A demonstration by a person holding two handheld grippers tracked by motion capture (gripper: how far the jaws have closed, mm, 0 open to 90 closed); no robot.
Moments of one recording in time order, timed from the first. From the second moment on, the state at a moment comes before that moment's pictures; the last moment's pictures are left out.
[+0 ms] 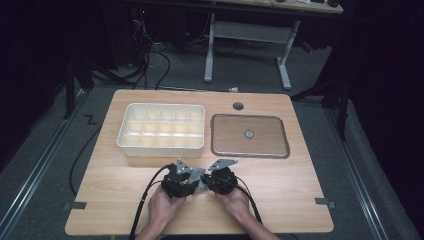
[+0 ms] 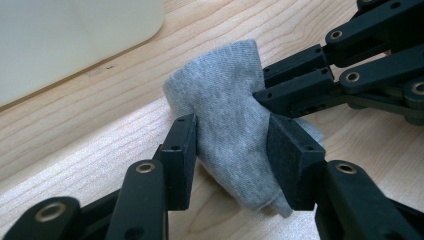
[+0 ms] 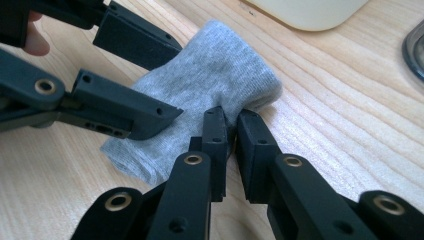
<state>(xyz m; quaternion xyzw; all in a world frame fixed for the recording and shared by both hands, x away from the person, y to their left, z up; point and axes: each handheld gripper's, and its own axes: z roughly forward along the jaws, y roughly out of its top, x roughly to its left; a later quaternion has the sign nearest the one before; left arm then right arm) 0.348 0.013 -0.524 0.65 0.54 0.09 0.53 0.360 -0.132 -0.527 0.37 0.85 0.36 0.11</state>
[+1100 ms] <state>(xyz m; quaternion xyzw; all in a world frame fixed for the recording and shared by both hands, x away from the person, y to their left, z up) 0.374 0.023 -0.520 0.58 0.62 -0.02 0.53 0.356 -0.138 -0.526 0.38 0.85 0.36 0.10</state>
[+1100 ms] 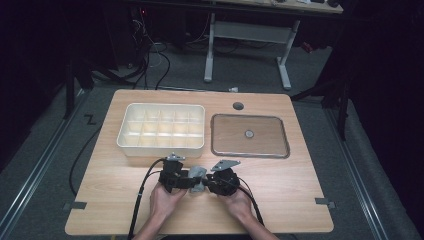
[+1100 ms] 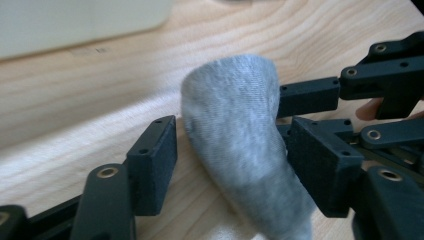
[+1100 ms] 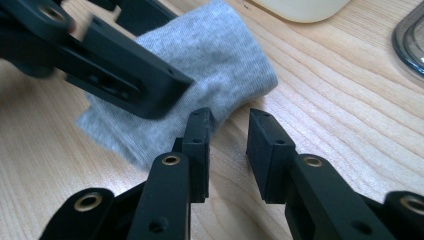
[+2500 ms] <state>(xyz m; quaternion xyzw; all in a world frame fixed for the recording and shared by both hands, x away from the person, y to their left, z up) 0.369 0.037 -0.507 0.59 0.61 -0.04 0.53 0.352 -0.190 -0.520 0.42 0.83 0.33 0.16</state>
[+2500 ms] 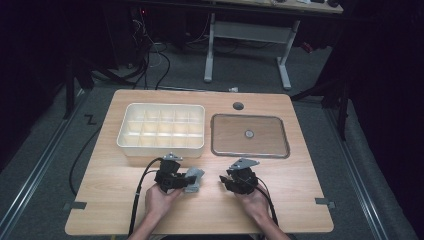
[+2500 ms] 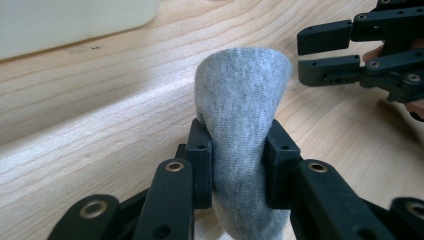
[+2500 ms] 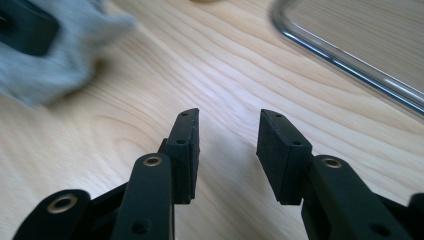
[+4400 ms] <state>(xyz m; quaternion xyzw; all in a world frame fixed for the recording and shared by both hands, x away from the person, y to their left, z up) 0.444 0.117 -0.427 0.53 0.63 0.01 0.57 0.347 -0.239 -0.532 0.46 0.80 0.34 0.21</state>
